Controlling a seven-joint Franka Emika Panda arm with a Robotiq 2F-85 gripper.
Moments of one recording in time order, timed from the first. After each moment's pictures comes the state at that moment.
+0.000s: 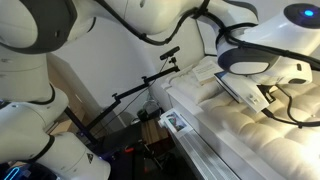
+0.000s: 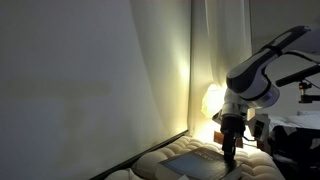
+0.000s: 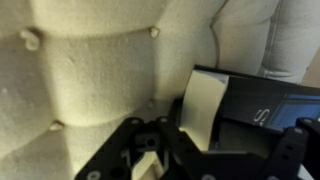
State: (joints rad) arm -0.31 0.75 0.20 -1.62 0.56 2.25 -0.66
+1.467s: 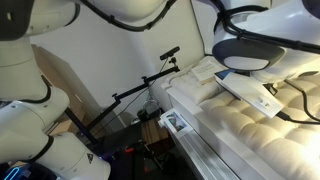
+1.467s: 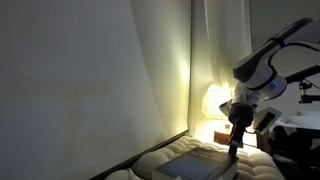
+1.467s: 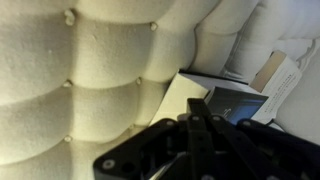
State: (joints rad) arm -0.36 0.63 0.17 -1.71 0.74 2.17 -1.03
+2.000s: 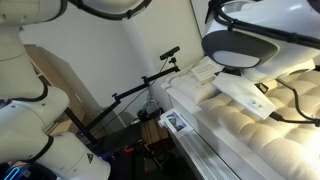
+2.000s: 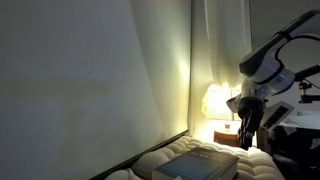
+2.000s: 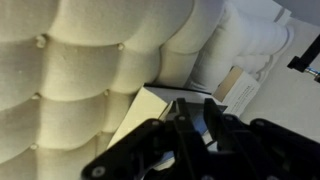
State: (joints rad) arm -0.36 0.54 0.12 -1.80 0.81 2.04 -1.16
